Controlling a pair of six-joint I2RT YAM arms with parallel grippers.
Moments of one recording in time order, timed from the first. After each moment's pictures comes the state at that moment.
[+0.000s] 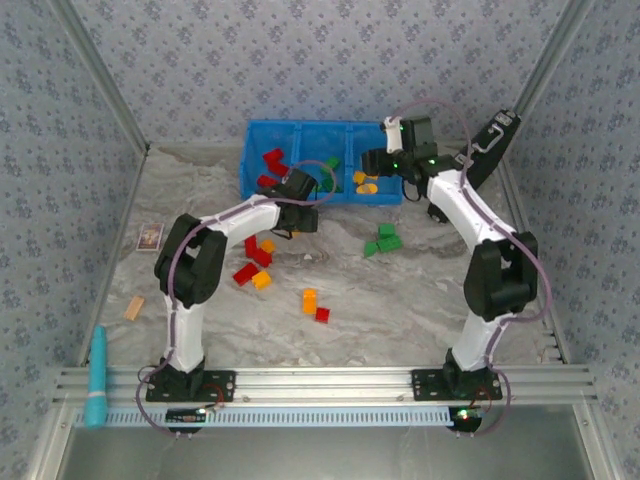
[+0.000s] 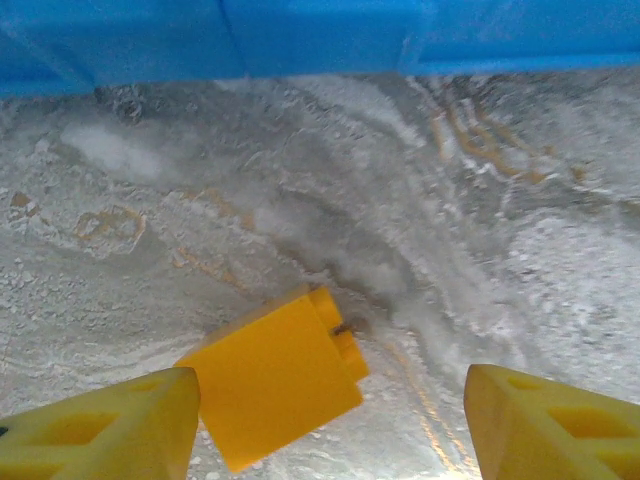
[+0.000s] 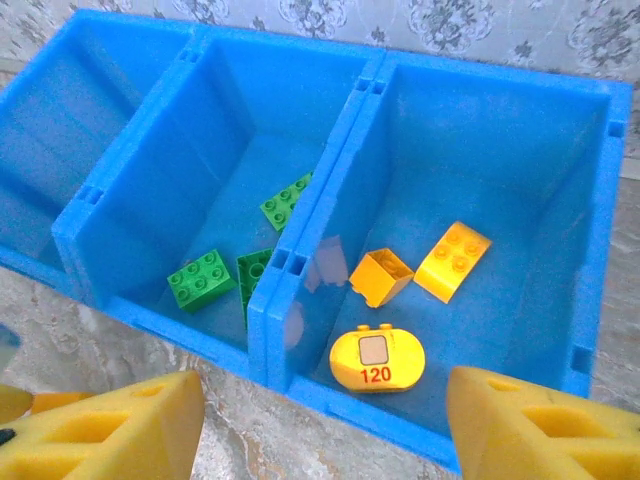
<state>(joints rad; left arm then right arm) -0.60 2.03 1.49 -0.57 -0.17 -0.46 0.26 1.75 1.54 -0.40 -0.15 0.06</state>
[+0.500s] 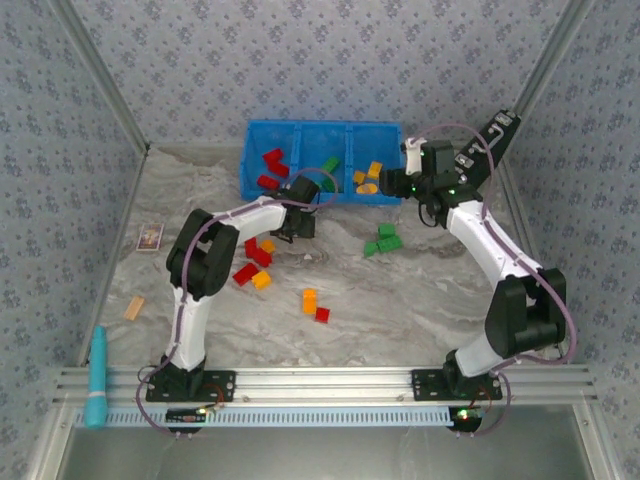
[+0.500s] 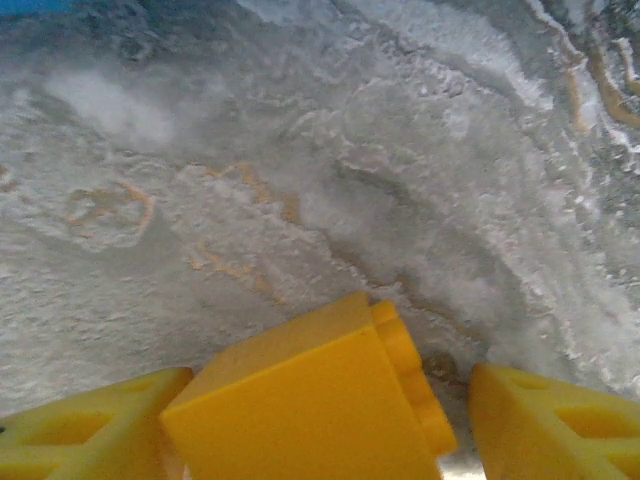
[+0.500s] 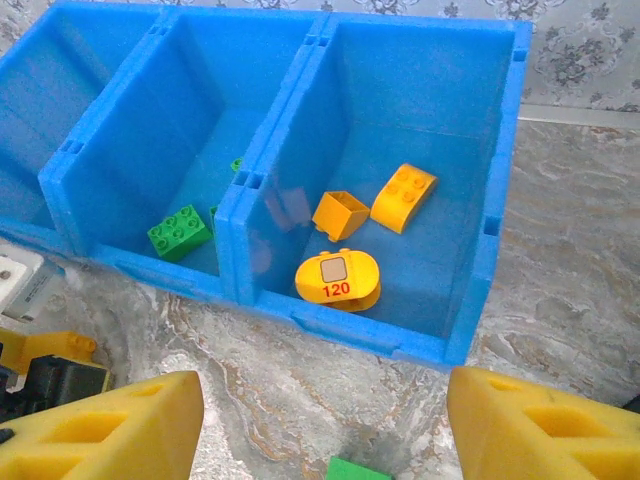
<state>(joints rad) -0.60 2.12 1.52 -0.59 -0.23 -0.48 0.22 1.52 1.24 -0.31 -0.13 0.08</state>
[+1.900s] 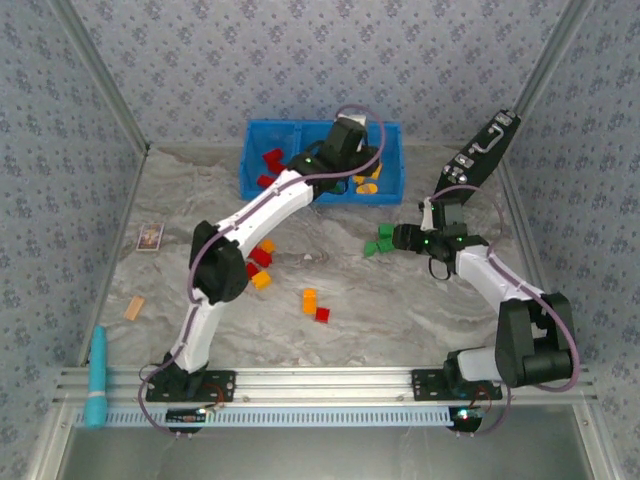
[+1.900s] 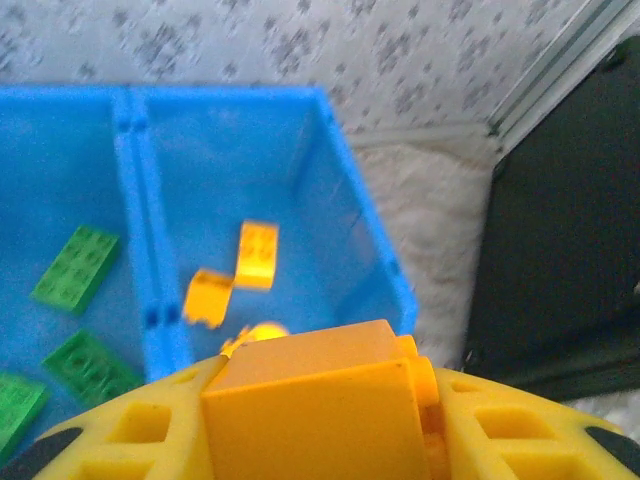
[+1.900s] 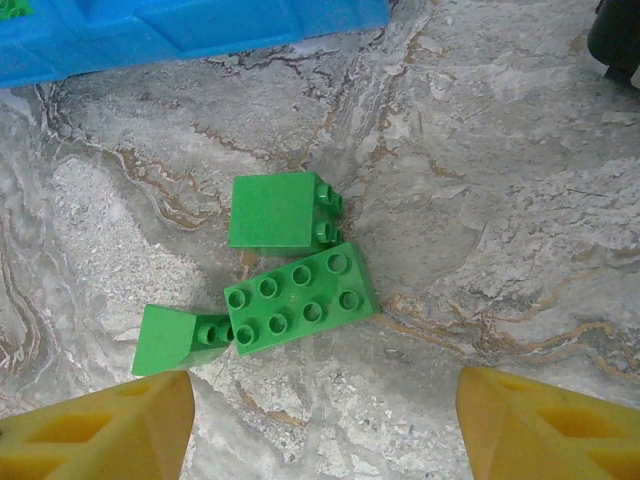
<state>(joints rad) -0.76 2.24 2.24 -0.51 -0.14 -0.47 0.15 1.35 0.75 -0.25 -0.19 0.27</state>
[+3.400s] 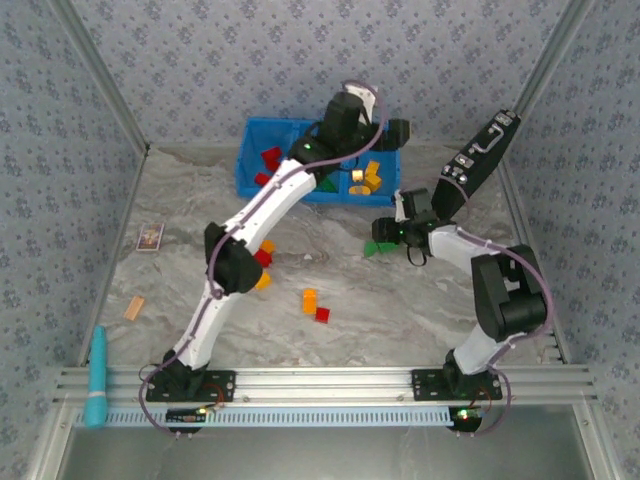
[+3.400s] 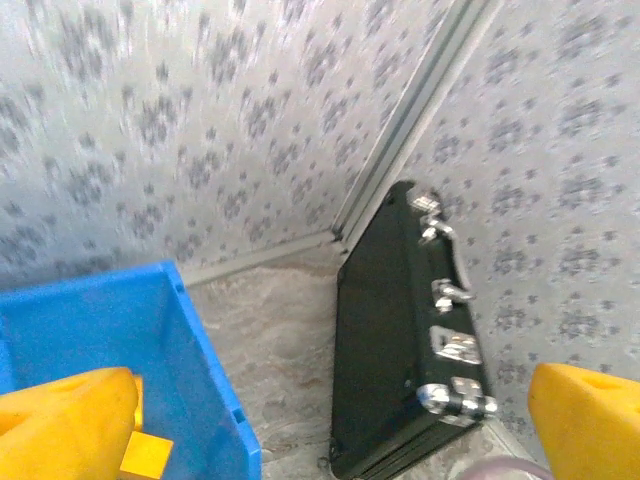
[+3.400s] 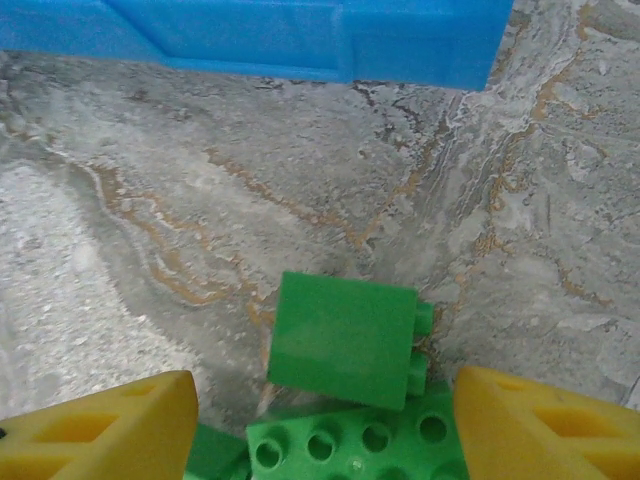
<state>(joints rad) -0.73 2.23 2.53 -0.52 0.08 -0.38 0.28 1.68 0.94 -0.17 -0.07 0.22</state>
